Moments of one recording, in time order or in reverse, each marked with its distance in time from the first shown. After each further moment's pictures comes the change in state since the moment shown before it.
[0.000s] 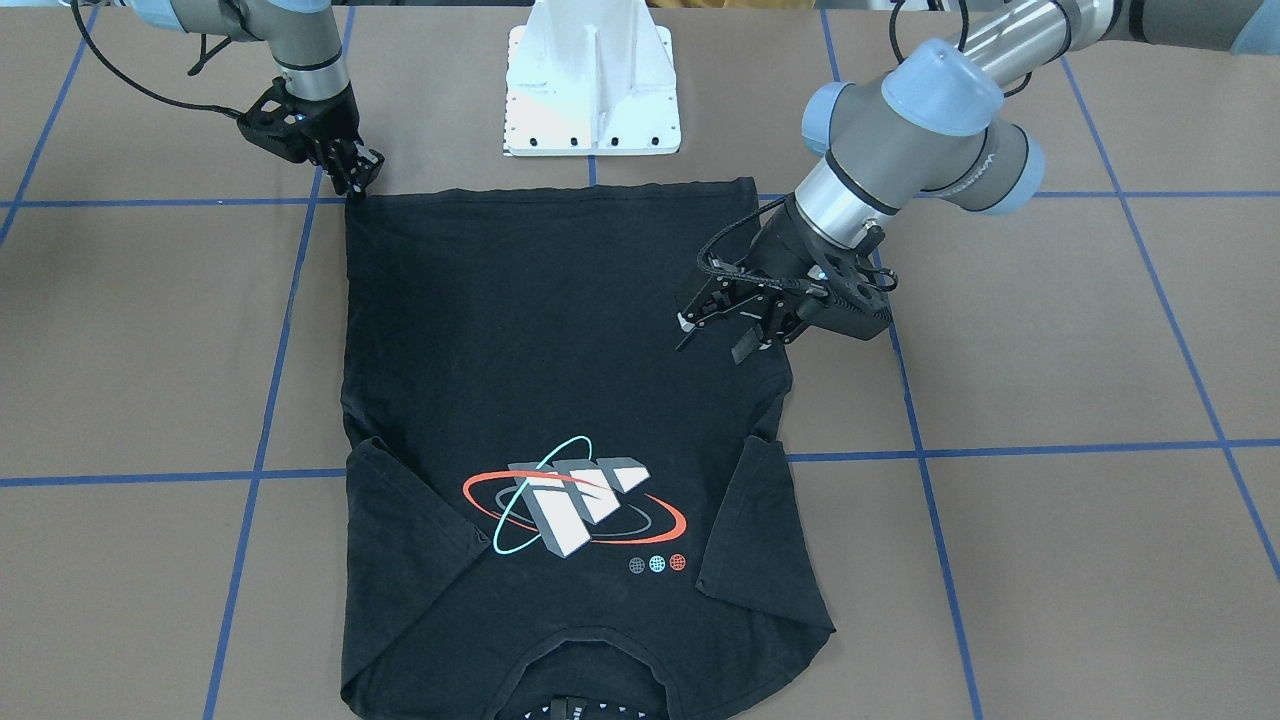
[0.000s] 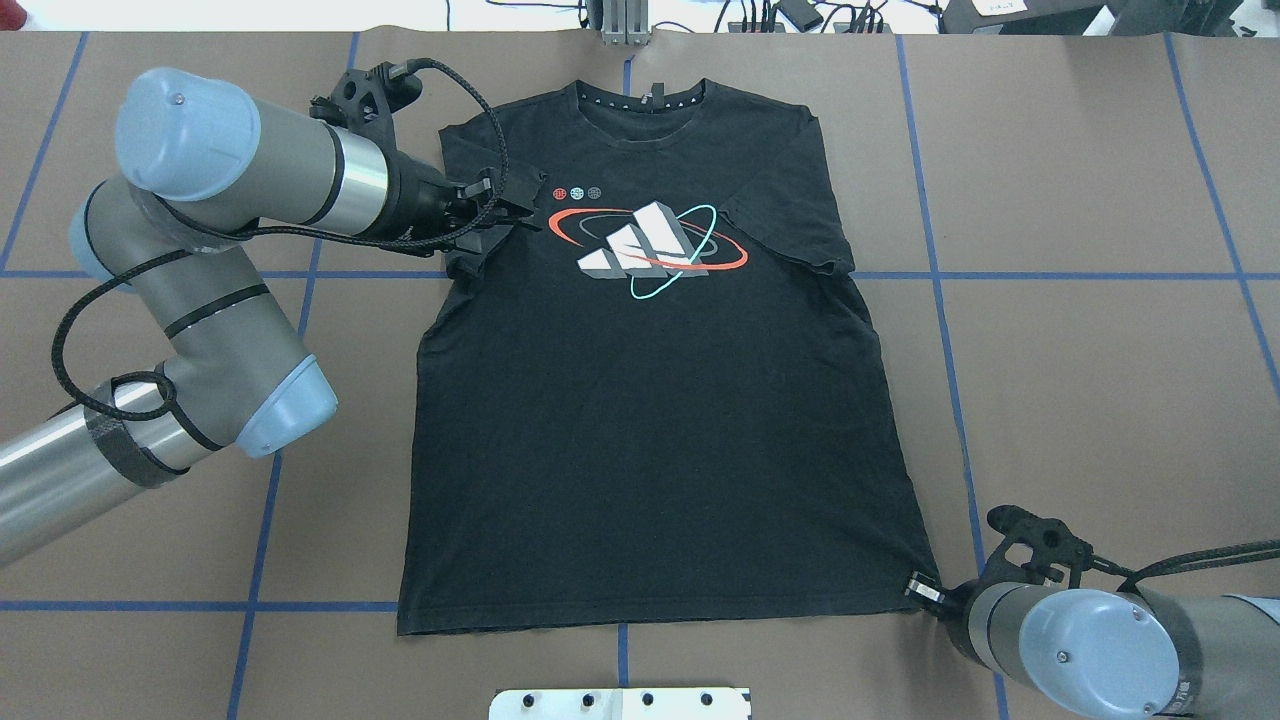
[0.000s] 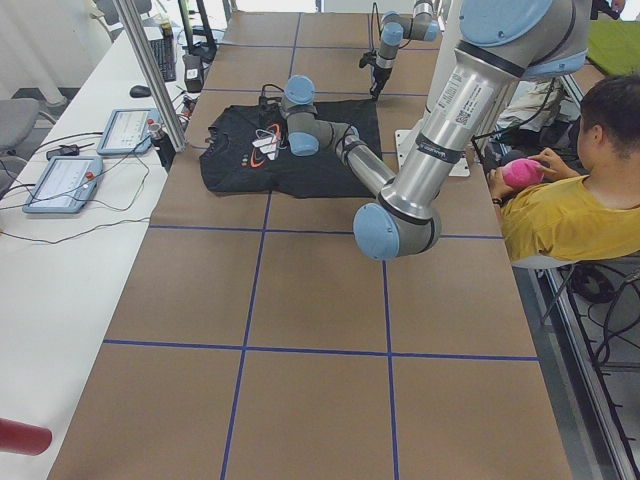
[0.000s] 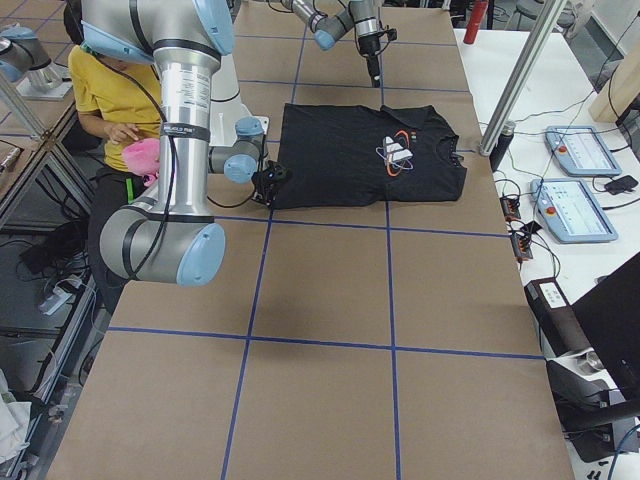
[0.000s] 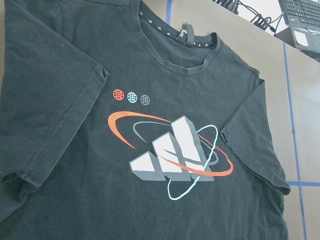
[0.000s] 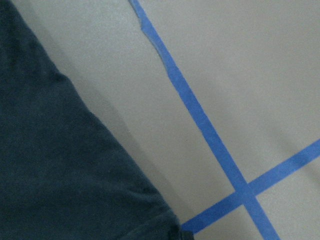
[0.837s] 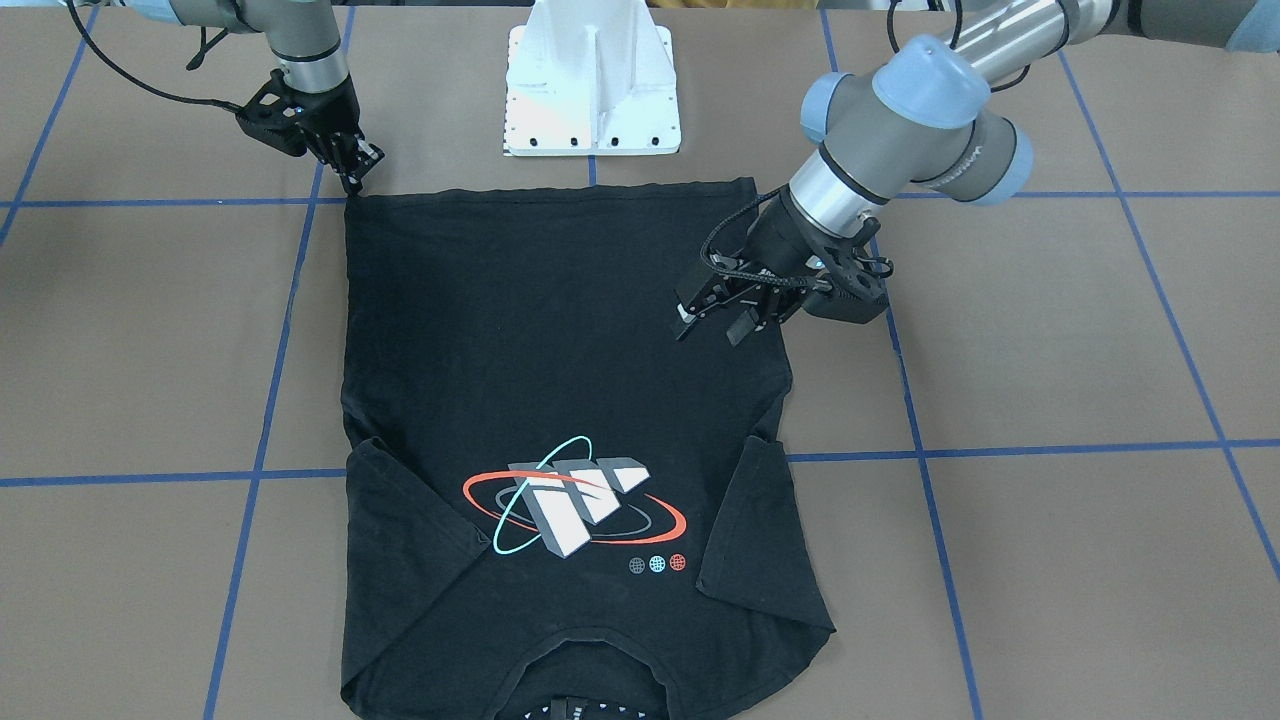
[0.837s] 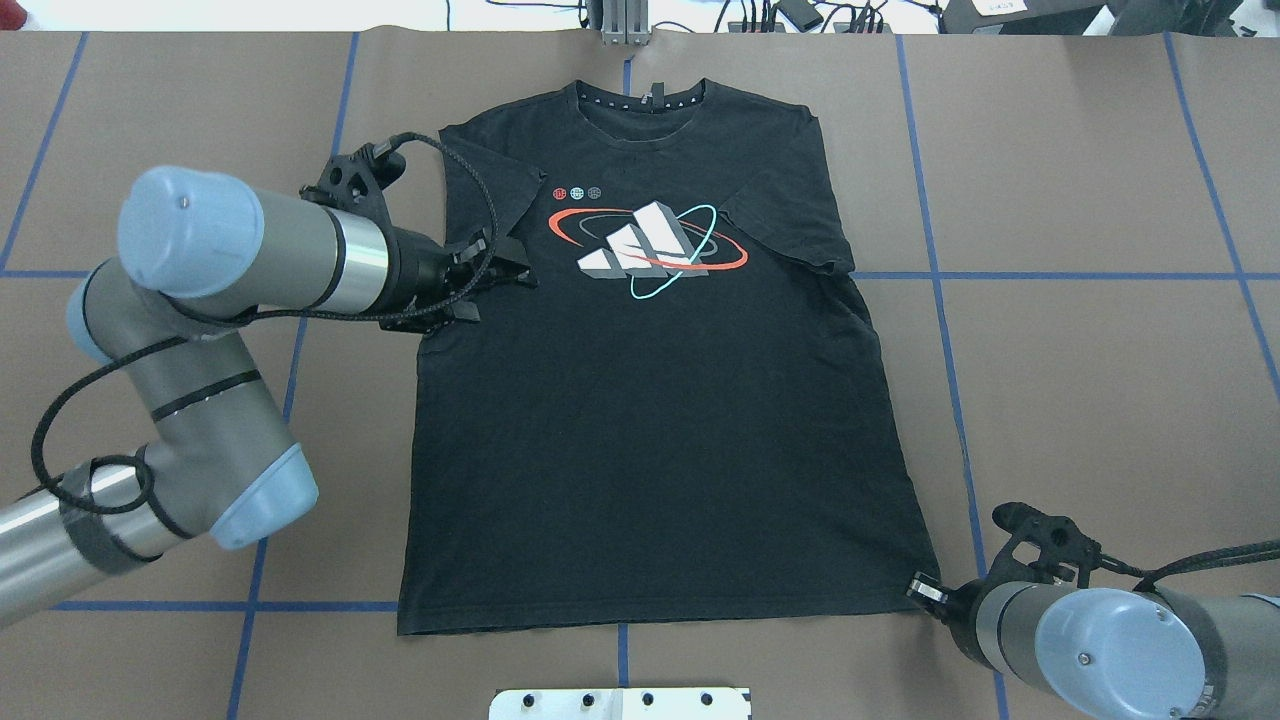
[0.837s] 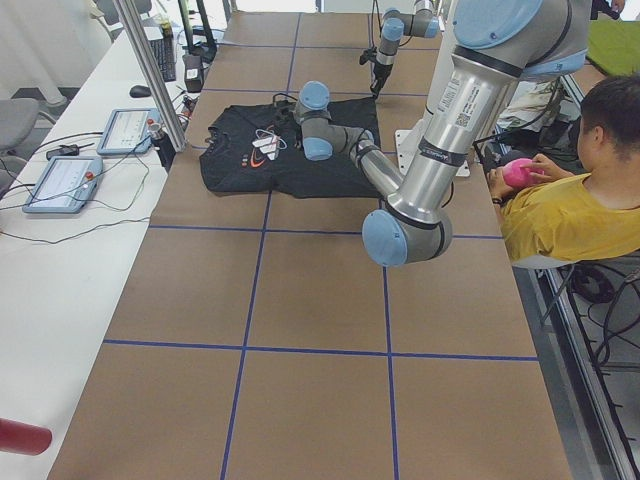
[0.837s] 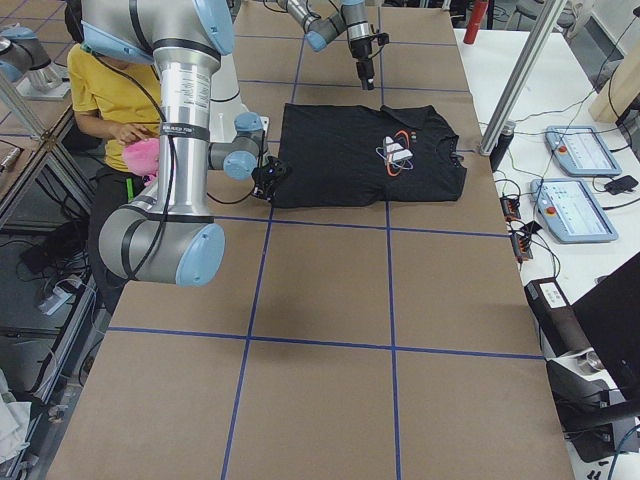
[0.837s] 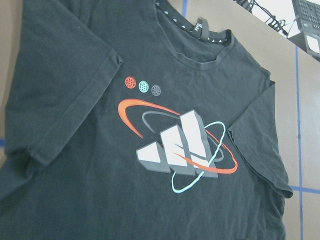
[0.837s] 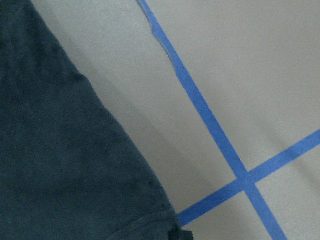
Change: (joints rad) left arm 0.133 0.125 -0.159 0.073 0.121 -0.243; right arm -0.002 -0.021 0.054 -0.001 0.007 0.000
